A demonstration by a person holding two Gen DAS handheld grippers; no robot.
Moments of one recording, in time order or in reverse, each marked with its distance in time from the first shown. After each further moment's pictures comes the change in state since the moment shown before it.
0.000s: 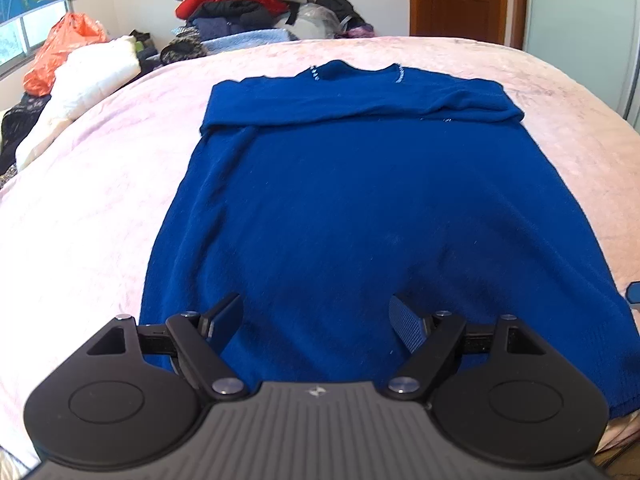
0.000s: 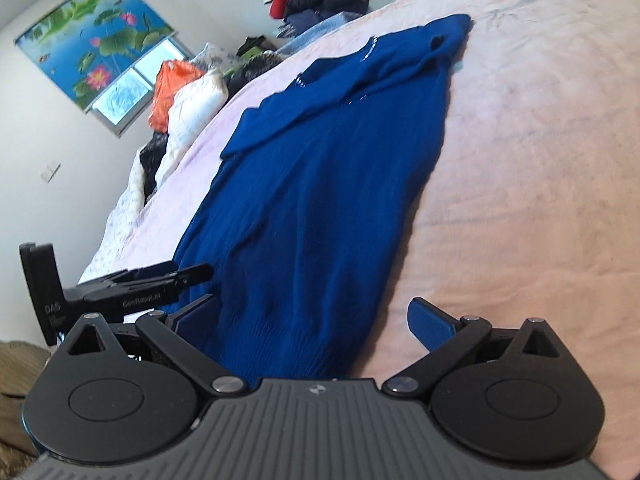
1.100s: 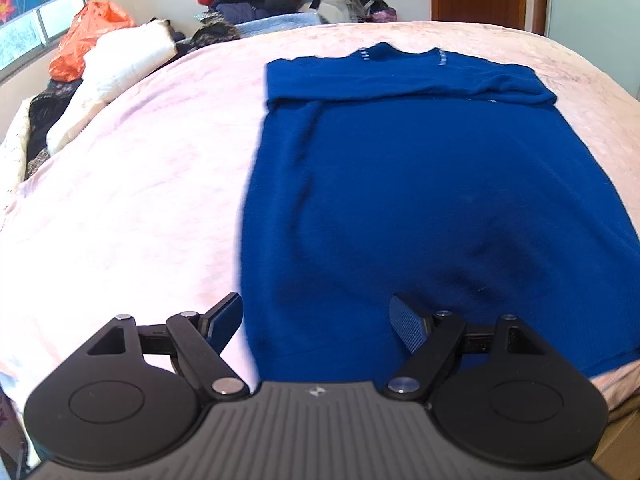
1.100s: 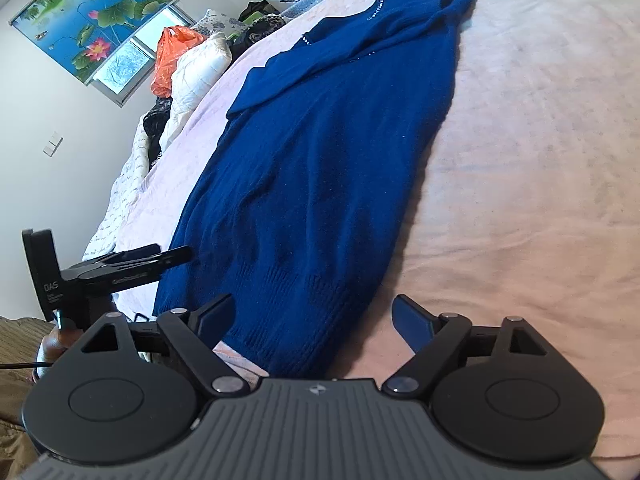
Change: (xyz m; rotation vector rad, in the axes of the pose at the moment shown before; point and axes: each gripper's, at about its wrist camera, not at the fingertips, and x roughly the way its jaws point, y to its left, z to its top) left arm -0.028 0.066 -0.022 -0.002 0.053 0.059; right arm -0.002 0.000 -0.008 0.022 0.116 0.026
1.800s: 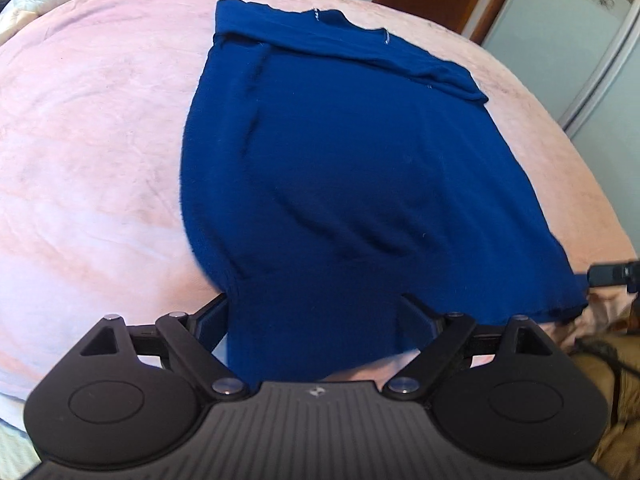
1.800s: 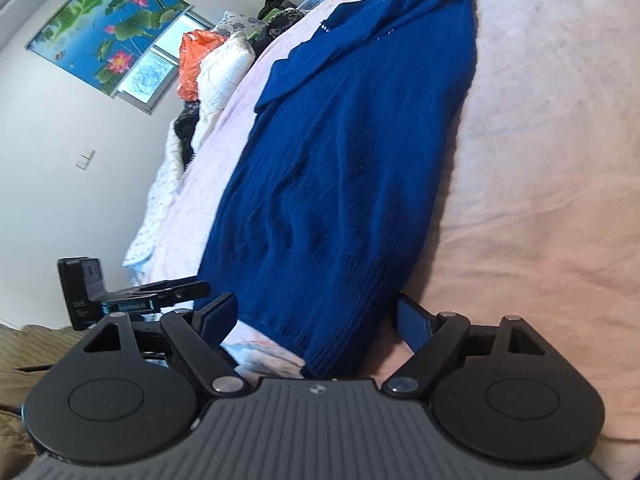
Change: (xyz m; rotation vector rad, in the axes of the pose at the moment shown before) left arm 0.009 0.037 -0.029 -0.129 0.100 -0.397; right arm 0.009 -0.007 -0.008 0.071 0.027 0.154
